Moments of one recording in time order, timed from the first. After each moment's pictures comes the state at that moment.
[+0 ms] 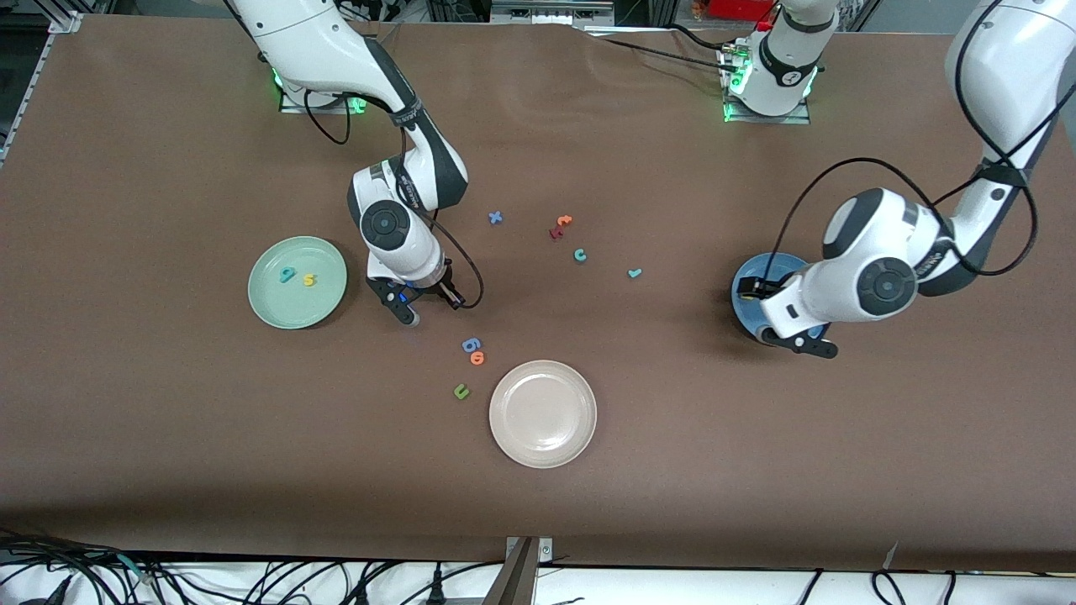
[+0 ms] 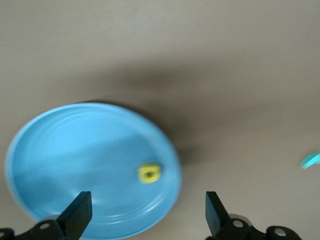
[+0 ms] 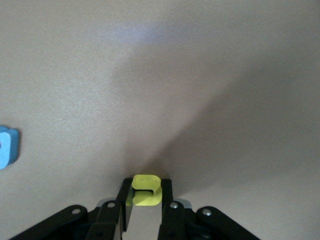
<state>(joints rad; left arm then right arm) 0.55 0.61 -0.84 -1.87 0.39 2.00 -0.30 0.67 0.60 -0.11 -1.92 0.23 2.48 1.19</state>
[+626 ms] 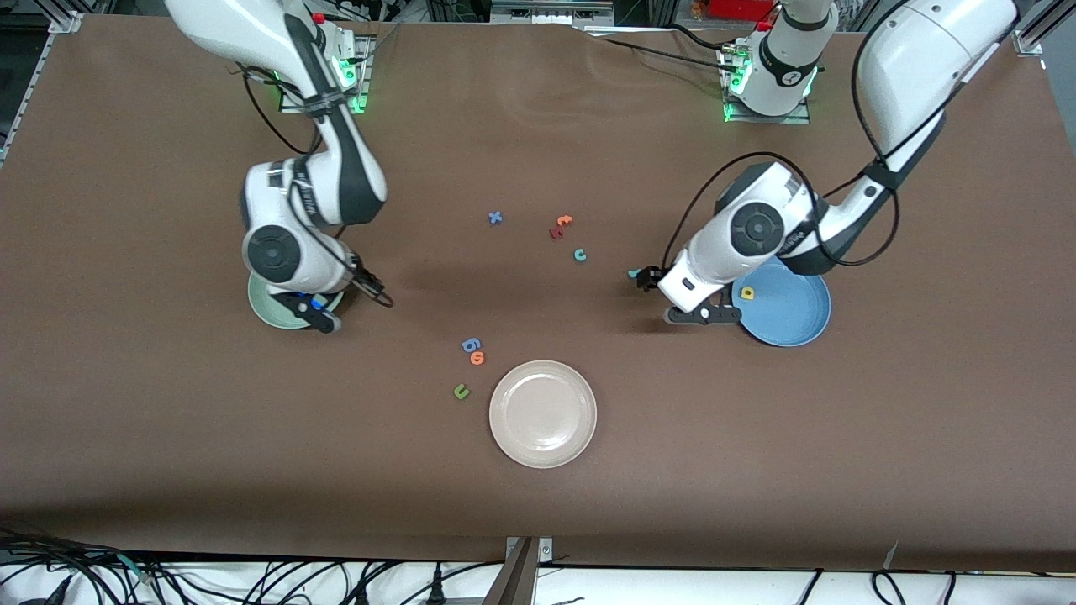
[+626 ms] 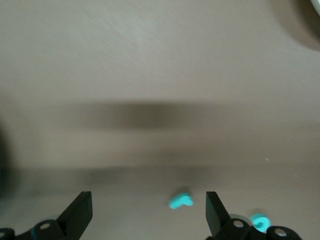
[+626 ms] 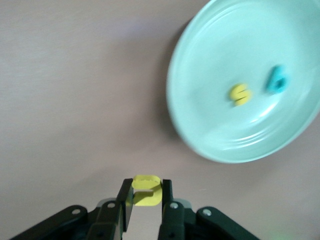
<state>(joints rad) 0.34 0.62 -0.85 -2.00 0.39 2.32 -0.78 0.67 0.43 -0.41 -1.91 0.23 1.99 0.68</state>
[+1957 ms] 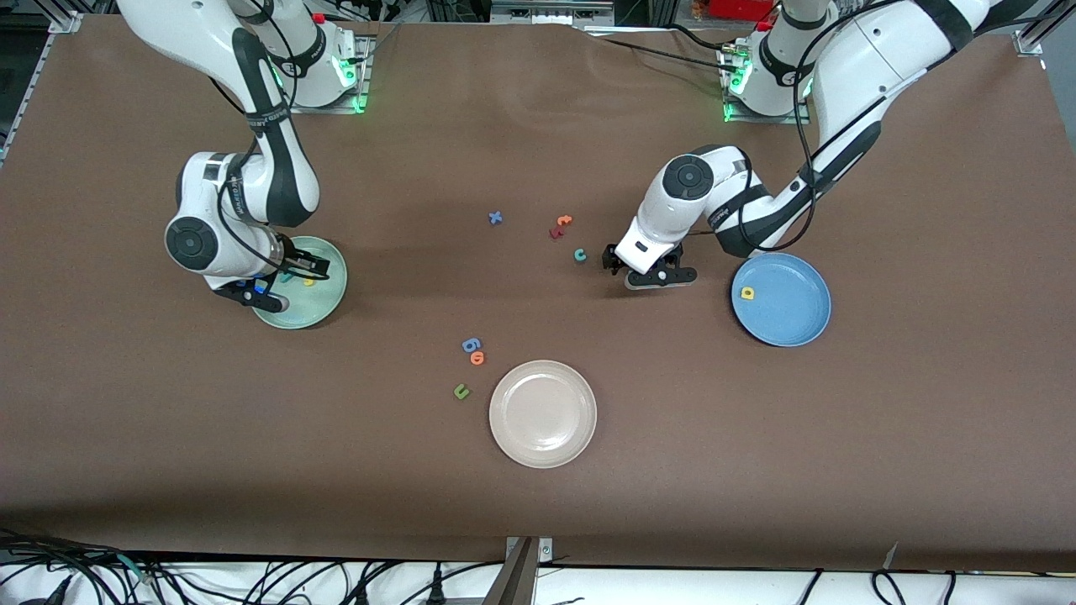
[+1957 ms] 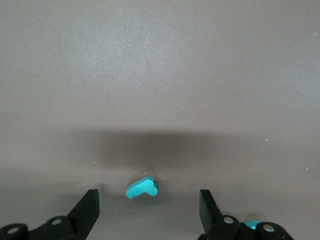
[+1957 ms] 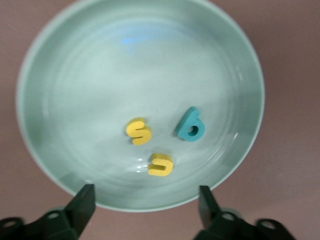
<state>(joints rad) 0.27 0.67 -0.84 -2.14 0.73 2.51 -1.20 0.66 0.37 -0.55 -2.13 0.23 2.11 0.27</state>
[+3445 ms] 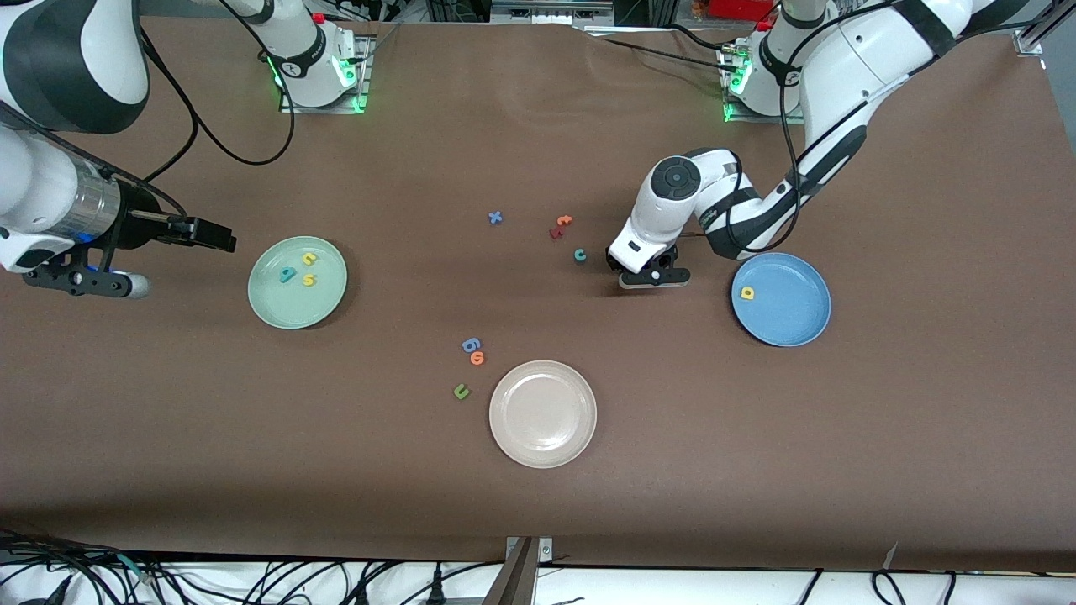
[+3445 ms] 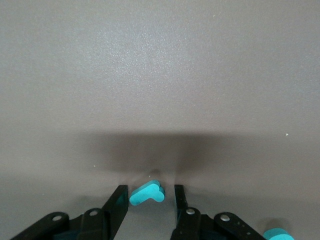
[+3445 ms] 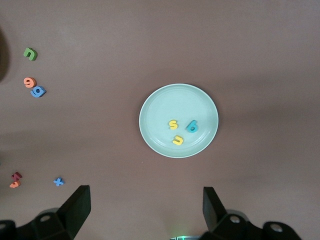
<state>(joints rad) 0.20 0.67 -0.78 -2.13 0.77 2.51 -1.21 0.66 0.25 -0.67 -1.50 0.22 1.51 0.11</state>
